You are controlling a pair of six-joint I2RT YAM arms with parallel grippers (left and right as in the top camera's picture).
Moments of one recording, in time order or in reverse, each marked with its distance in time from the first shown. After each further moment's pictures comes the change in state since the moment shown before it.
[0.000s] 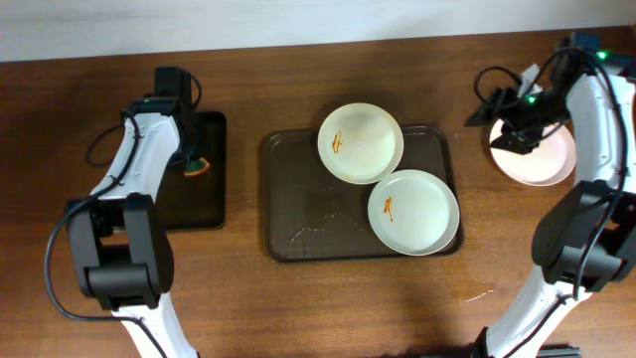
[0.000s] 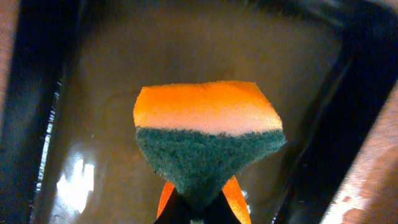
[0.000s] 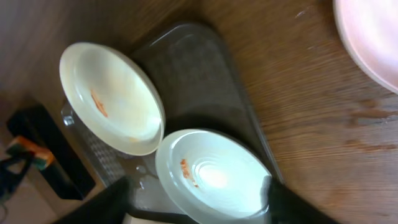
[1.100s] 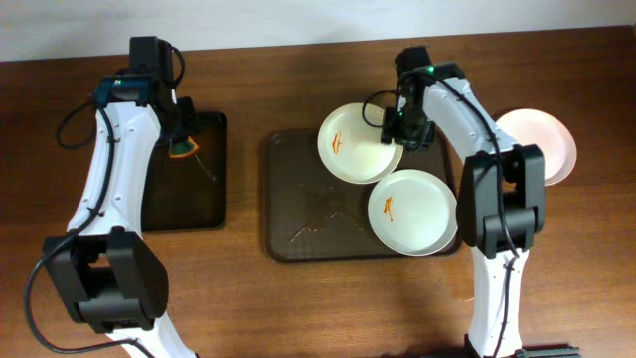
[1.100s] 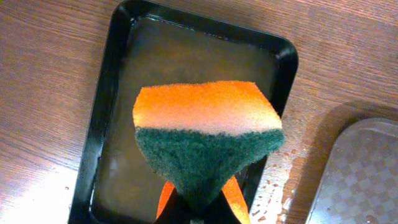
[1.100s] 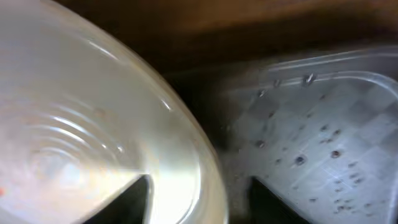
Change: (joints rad) left arm 0.004 -0.125 0.179 -0.225 0.023 0.066; right arm 0.455 0.244 -0.019 0.301 0.414 0.145
